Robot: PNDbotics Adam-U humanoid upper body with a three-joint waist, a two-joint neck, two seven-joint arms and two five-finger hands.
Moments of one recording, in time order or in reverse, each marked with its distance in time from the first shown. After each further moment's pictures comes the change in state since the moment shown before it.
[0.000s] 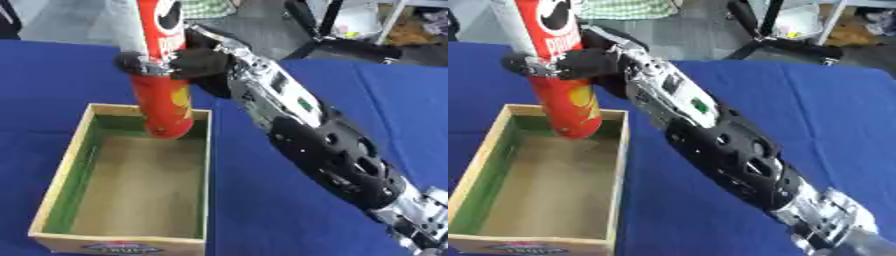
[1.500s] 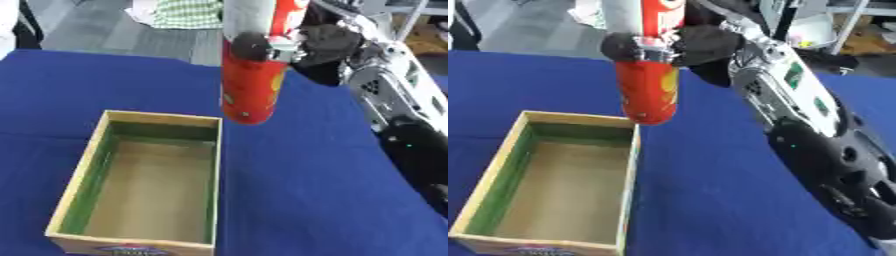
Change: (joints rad) left arm 0.029 0.012 -0.018 -0.024 -0.020 -0.004 -0.017; right arm 0.085 -0.157 -0.117 -0.233 0.003 -0.014 0.131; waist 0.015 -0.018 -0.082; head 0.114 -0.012
